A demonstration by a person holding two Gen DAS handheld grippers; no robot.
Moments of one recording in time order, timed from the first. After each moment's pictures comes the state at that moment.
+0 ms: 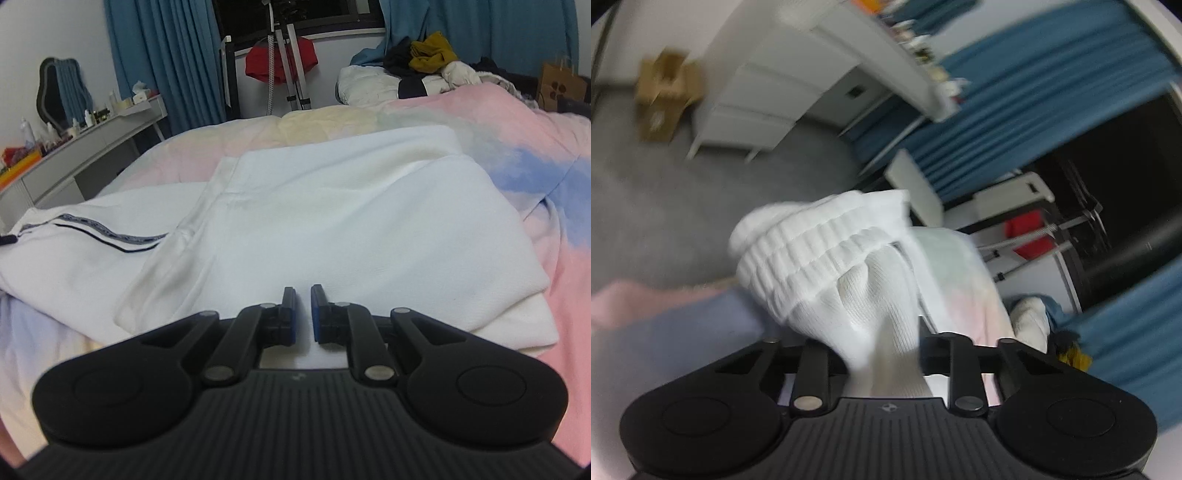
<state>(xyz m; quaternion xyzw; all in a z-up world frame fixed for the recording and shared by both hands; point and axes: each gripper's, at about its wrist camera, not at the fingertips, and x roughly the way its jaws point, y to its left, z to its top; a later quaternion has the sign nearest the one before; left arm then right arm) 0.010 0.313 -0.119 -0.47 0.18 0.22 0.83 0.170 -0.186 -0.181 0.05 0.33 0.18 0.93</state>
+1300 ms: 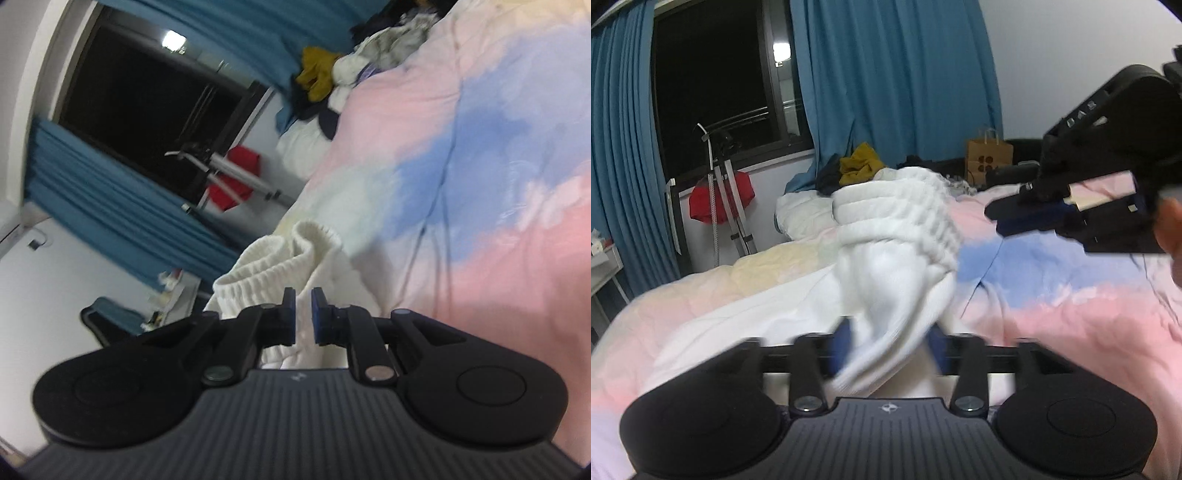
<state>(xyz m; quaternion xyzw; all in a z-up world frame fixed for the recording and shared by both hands) 0.148 -0.256 -0.102 0.14 0.21 -0.10 0.96 0.193 -0.412 -0.136 0.44 0.28 0.16 0.84</state>
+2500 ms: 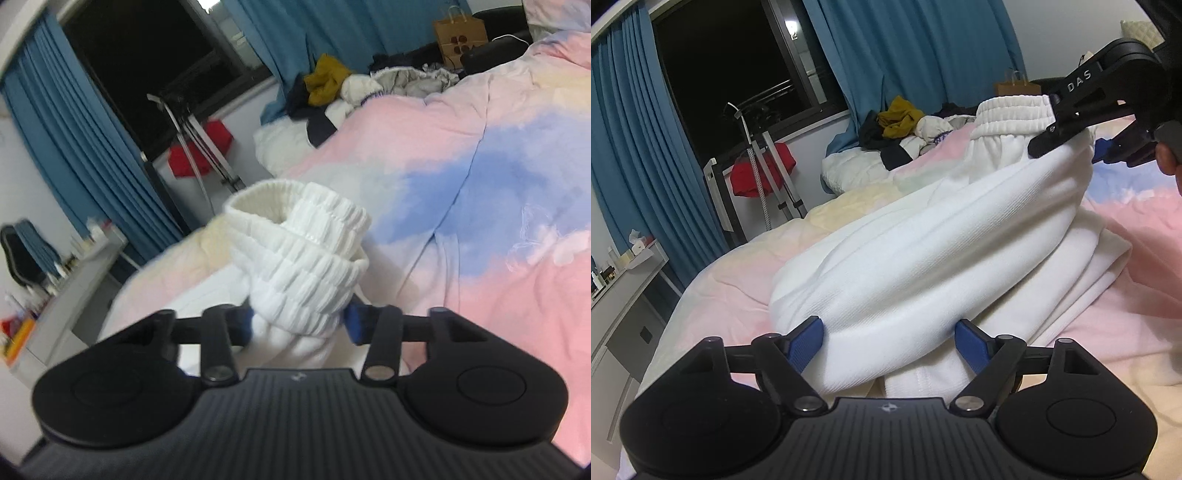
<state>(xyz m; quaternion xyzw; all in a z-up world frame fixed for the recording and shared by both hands) 0.073 -0.094 -0.121 0.20 0.26 -0.05 0.95 0.198 -0.324 -0.143 0.27 0.26 0.09 0.92</state>
